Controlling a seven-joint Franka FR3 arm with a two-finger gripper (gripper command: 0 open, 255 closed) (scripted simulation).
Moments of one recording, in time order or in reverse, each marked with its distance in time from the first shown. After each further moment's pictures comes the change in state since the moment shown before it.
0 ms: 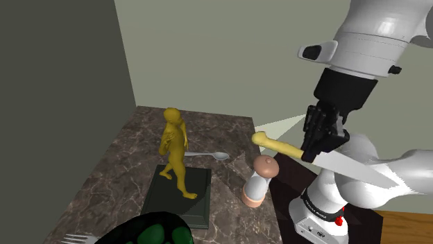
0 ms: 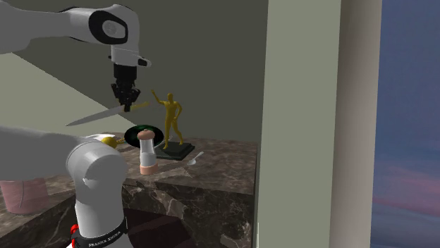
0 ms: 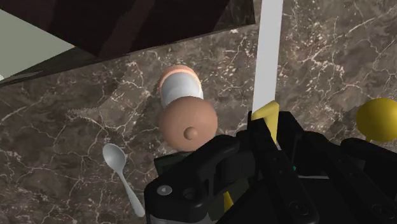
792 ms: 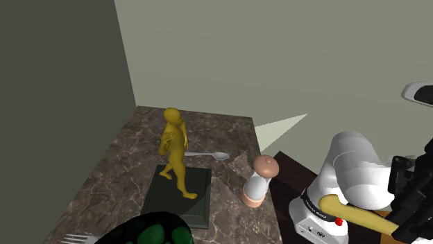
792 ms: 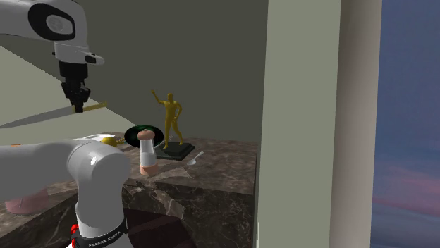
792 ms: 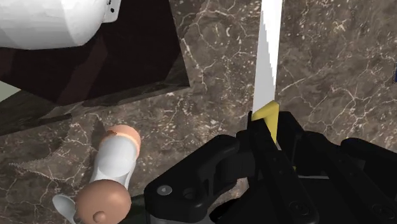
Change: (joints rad) arm 0.102 -0.245 0.163 0.032 0.231 -0.176 0.287
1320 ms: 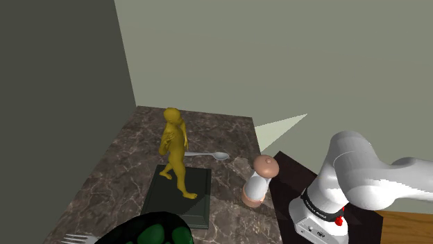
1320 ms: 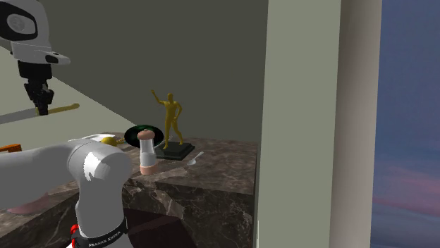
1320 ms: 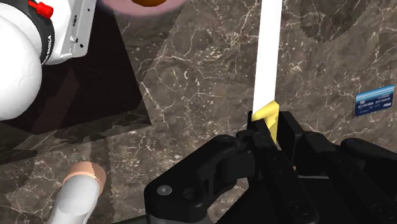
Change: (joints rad) arm 0.040 -0.093 0.120 0.087 0.184 -0.074 0.210
